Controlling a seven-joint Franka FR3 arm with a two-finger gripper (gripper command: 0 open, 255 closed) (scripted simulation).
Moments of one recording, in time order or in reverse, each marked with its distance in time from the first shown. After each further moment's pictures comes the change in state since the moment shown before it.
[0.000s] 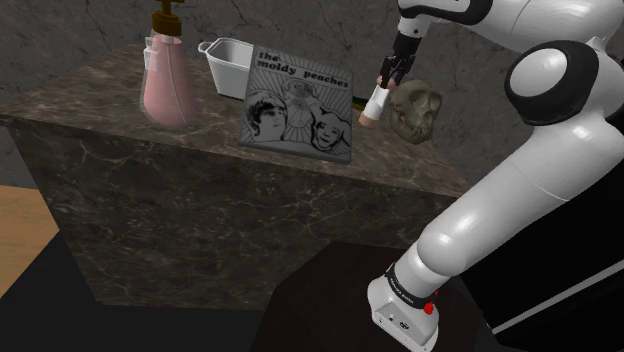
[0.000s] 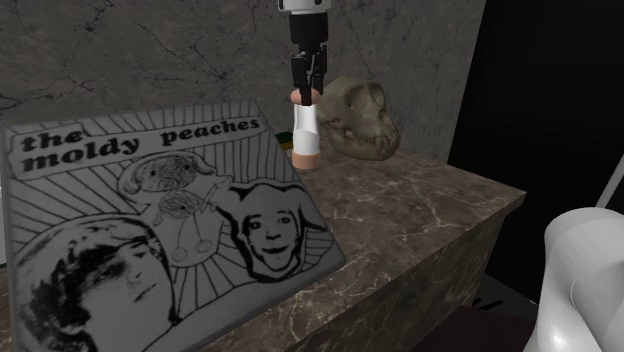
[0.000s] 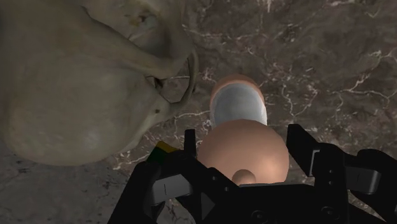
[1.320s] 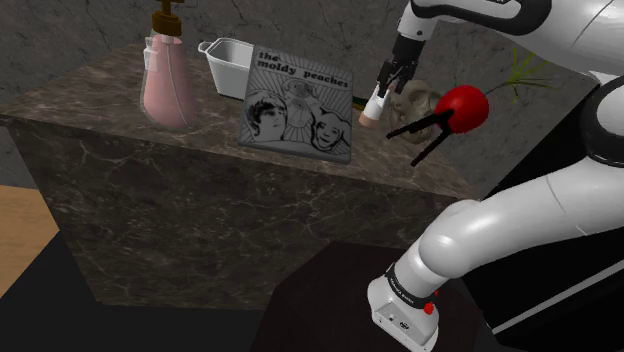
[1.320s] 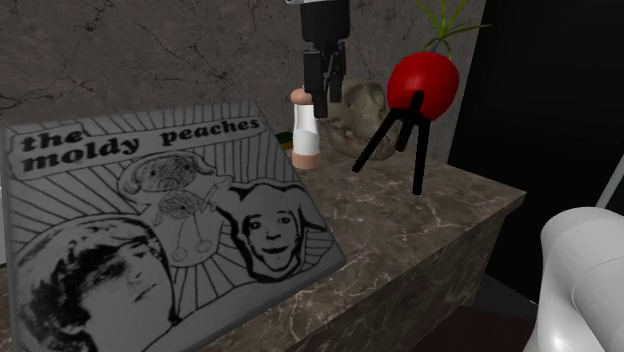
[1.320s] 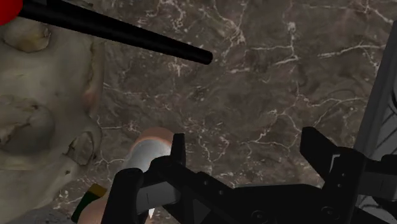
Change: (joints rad) arm 0.049 -0.306 0.150 -0.278 -0.033 -0.097 0.198
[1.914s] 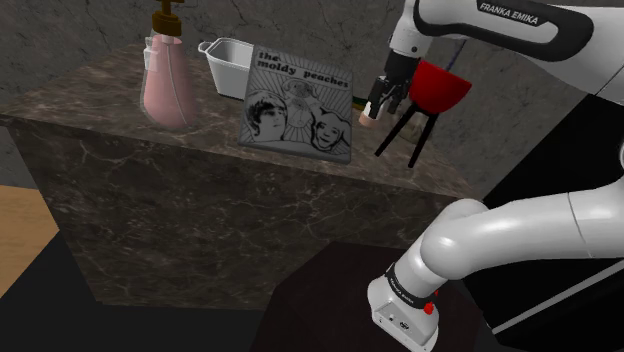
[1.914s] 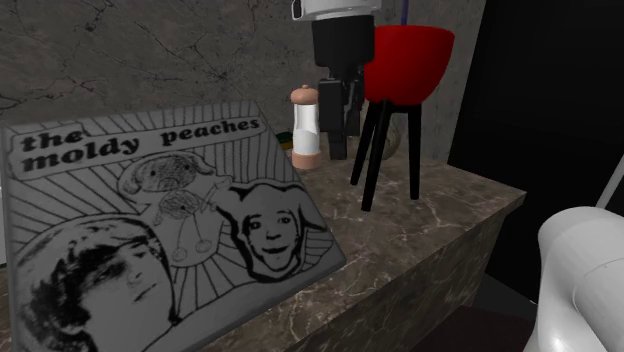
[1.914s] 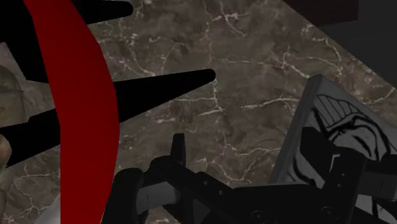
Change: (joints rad) arm 0.037 -0.212 0.134 -0.246 0.069 -0.023 0.168
